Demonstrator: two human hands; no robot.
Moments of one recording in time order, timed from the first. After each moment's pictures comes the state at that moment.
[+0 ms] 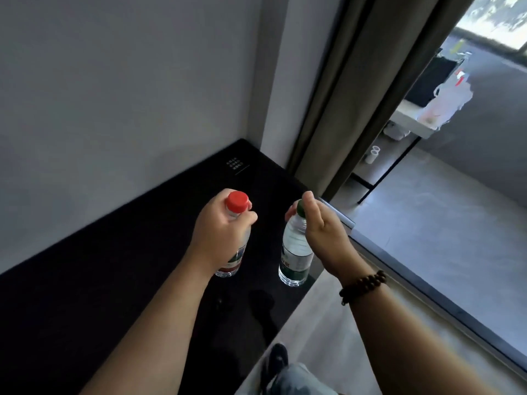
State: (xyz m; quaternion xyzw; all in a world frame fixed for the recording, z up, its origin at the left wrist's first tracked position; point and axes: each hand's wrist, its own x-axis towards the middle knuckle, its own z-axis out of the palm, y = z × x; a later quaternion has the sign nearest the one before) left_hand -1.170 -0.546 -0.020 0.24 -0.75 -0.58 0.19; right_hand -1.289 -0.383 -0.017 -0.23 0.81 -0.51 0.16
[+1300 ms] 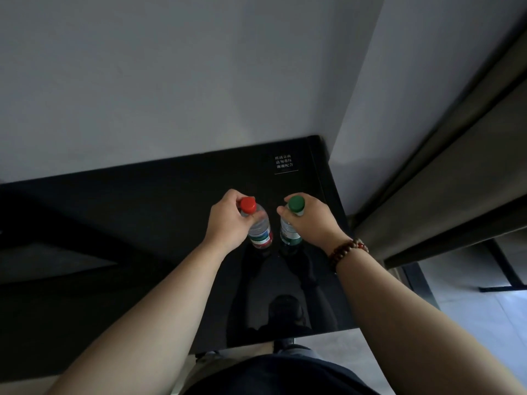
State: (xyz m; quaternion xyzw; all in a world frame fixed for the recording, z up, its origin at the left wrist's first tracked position) left_hand -1.394 -0.515 -0.121 0.59 -0.67 -0.39 0.20; right_hand -1.588 -0.463 -0.130 -0.46 0.75 -0.27 0.40
